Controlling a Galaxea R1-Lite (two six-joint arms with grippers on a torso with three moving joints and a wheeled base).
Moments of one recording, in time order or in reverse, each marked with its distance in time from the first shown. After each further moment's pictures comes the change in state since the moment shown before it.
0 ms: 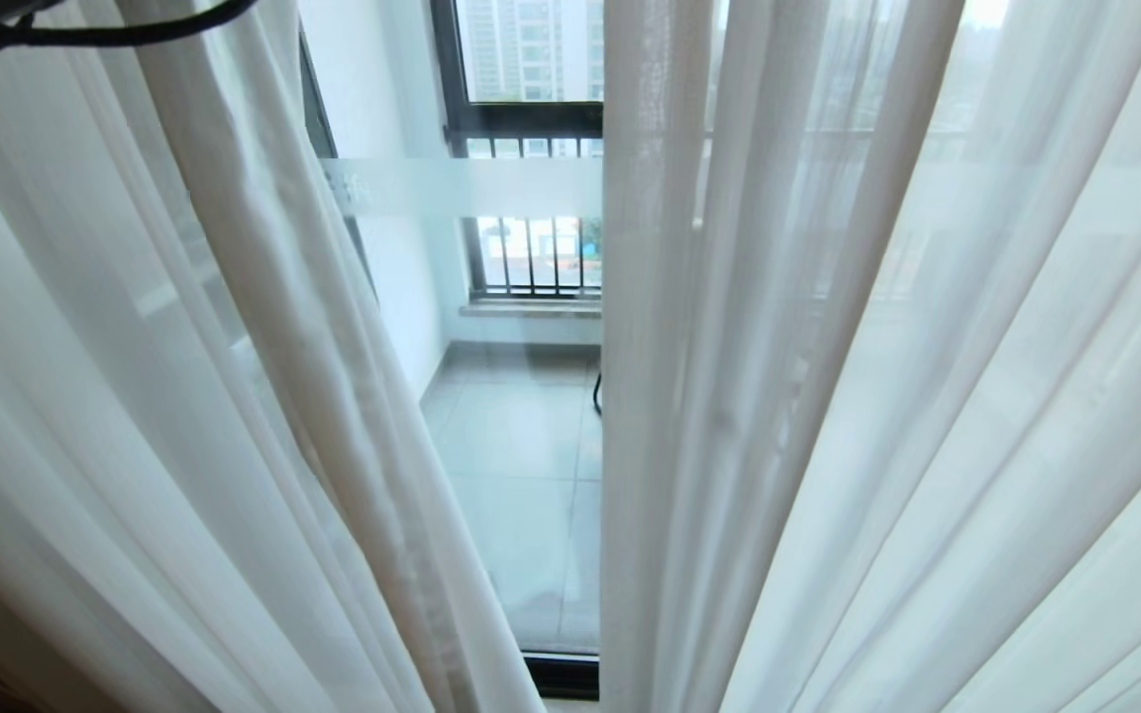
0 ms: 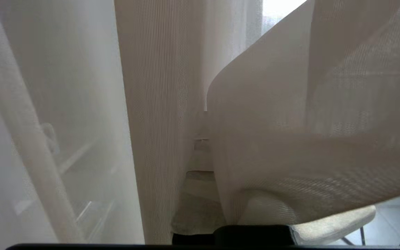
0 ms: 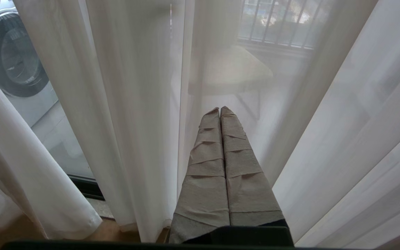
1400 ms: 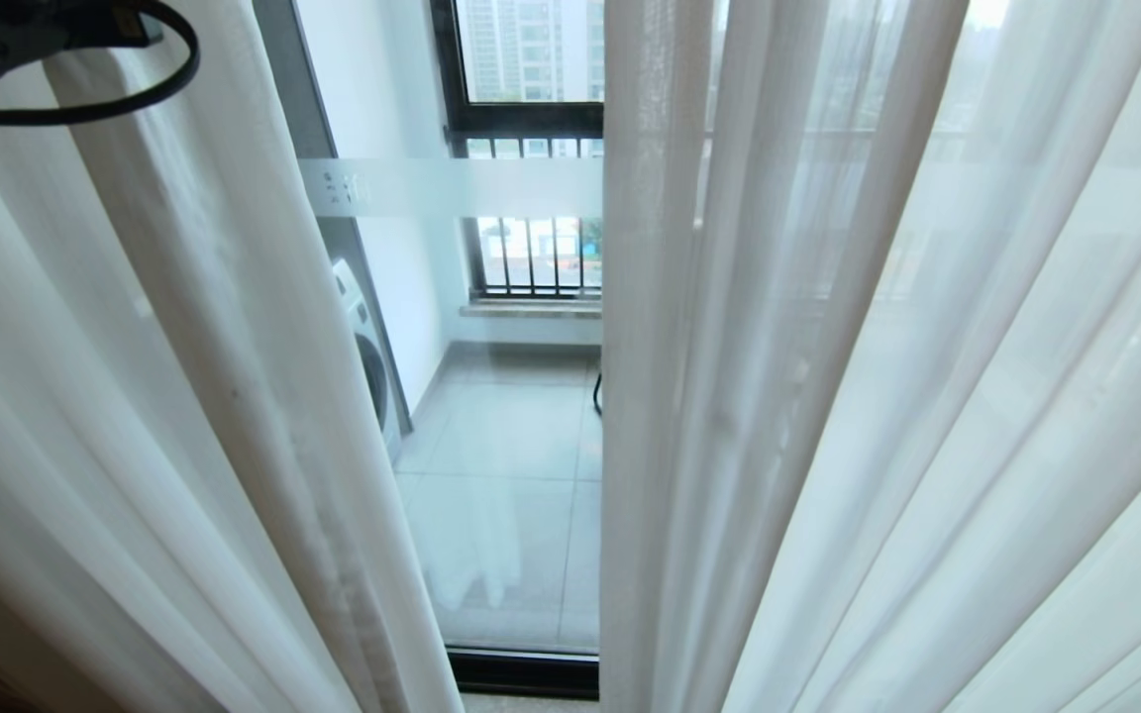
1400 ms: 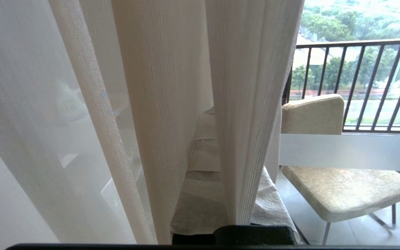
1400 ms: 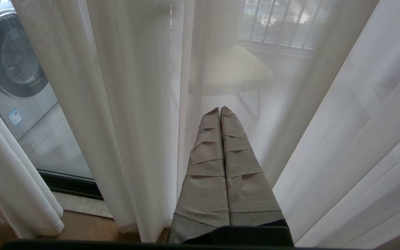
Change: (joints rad) left arm 0.124 -0.076 0.161 0.047 -0.003 -0.019; right arm 0.000 0.000 0.000 0.000 0.000 0.000
